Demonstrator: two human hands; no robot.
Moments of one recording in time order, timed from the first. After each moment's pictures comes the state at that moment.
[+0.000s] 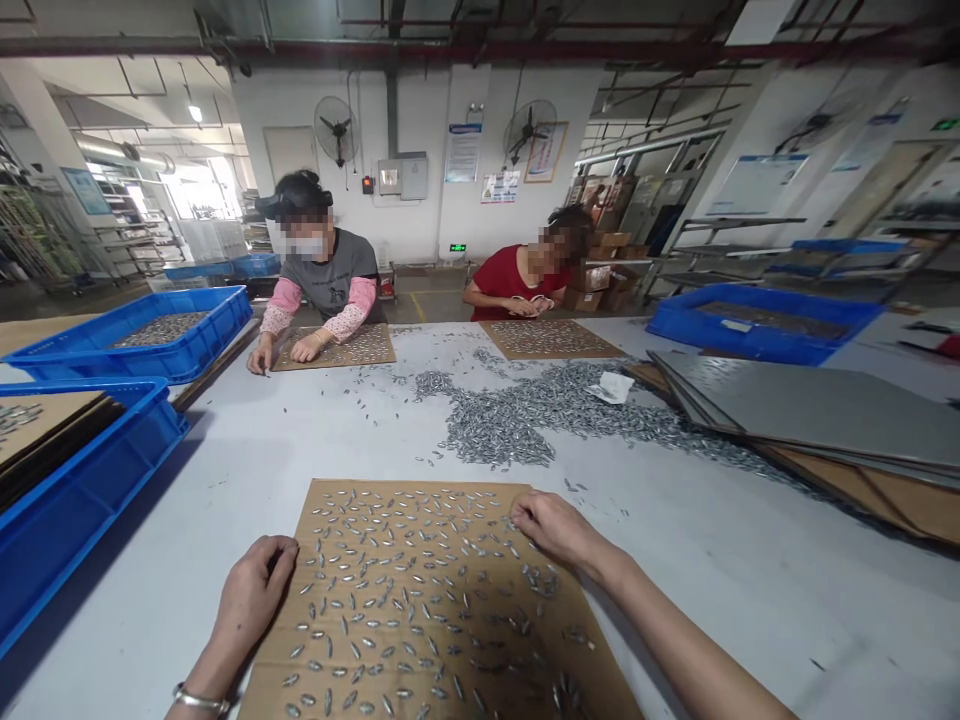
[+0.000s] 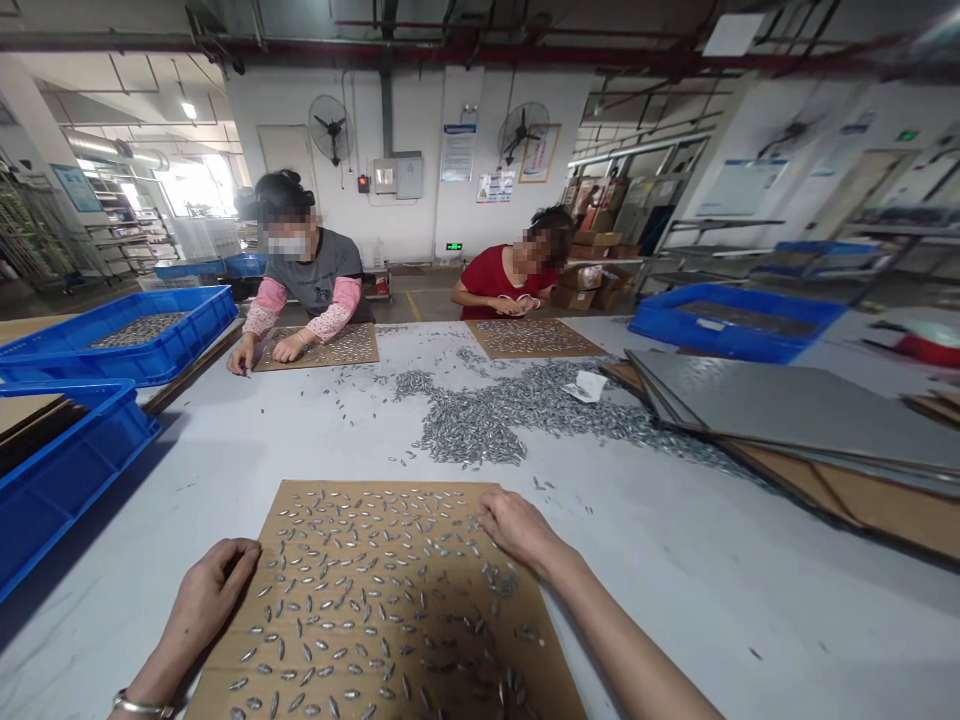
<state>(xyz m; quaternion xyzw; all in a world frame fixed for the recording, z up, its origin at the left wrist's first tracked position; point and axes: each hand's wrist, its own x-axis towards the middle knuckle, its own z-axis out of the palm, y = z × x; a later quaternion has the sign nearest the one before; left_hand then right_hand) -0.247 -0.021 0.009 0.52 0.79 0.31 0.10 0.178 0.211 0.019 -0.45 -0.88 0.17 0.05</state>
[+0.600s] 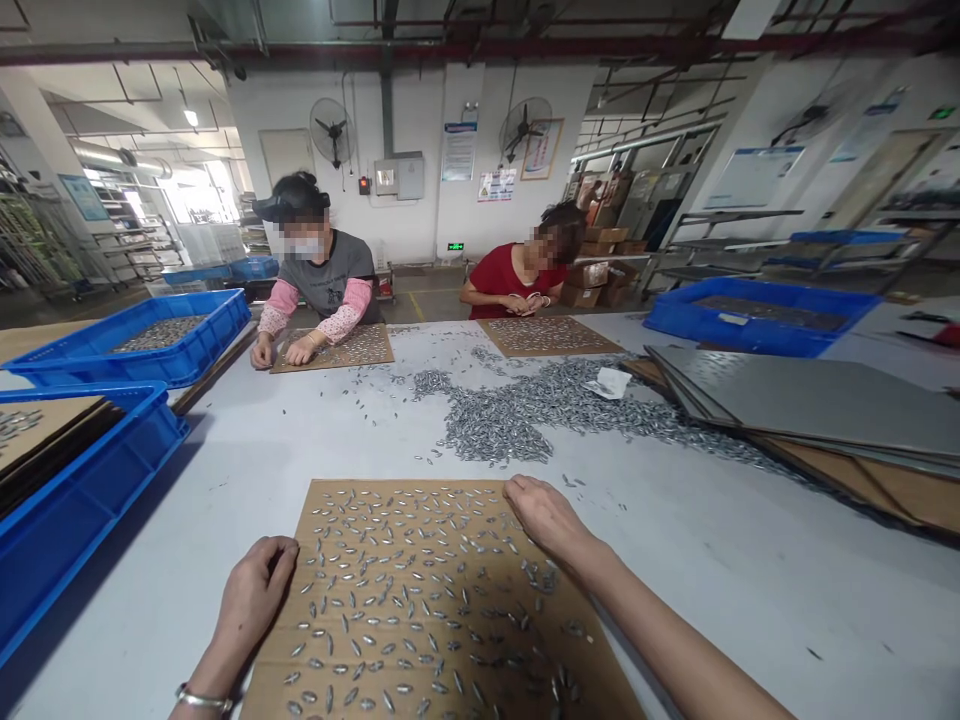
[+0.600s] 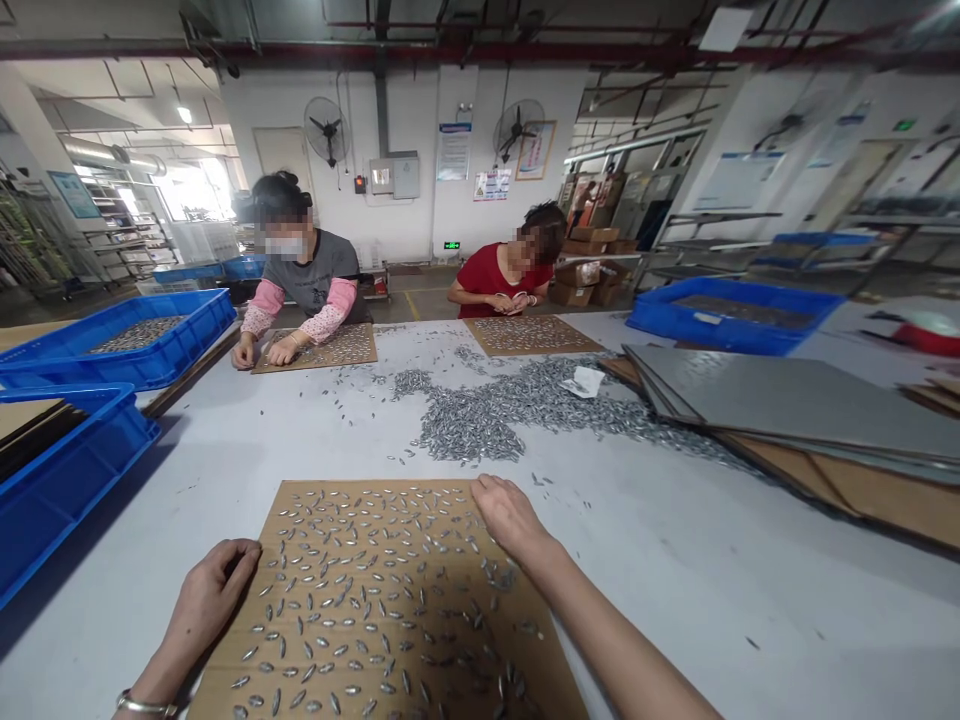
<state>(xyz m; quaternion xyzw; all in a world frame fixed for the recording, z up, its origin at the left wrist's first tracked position) -0.246 -0.021 0.011 0.51 0.79 0.31 0.11 0.161 0.214 0.014 -0.46 -0.89 0.01 0.04</state>
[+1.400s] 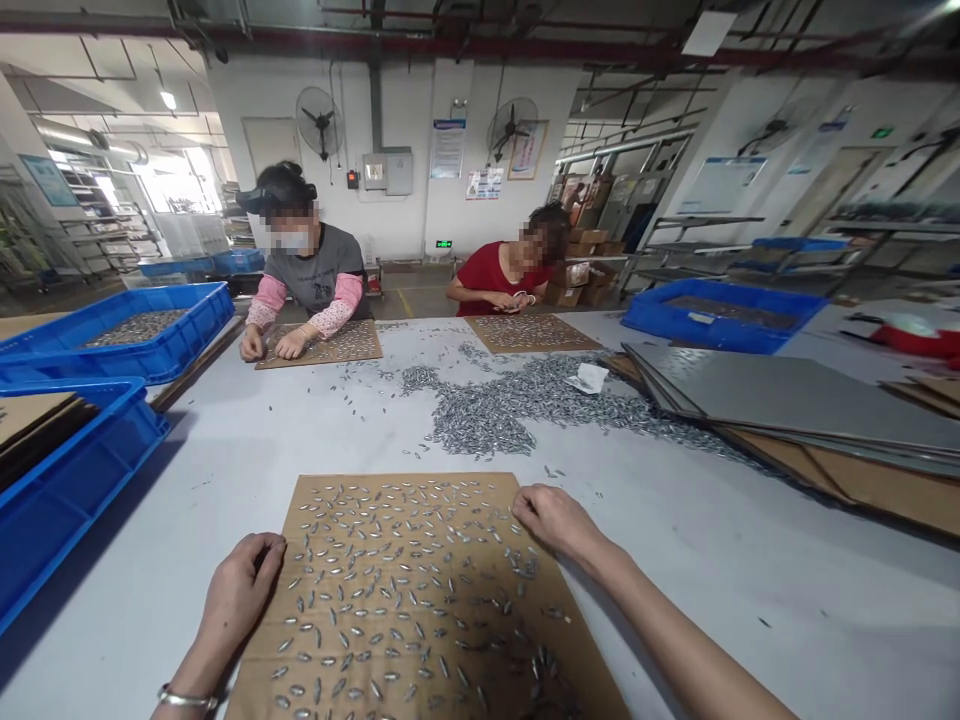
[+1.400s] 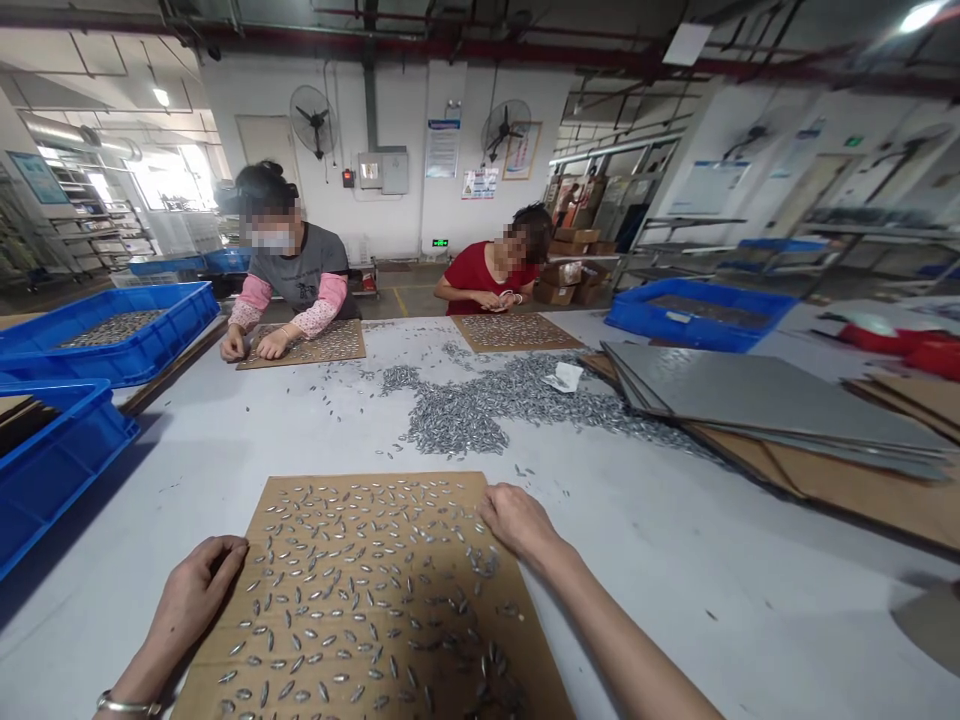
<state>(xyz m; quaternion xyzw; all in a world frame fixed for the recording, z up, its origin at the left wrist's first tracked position) -0.252 -0.018 0.006 0.52 0.79 0.30 0.10 0.194 0.201 0.021 -0.55 -0.82 0.14 0.03</state>
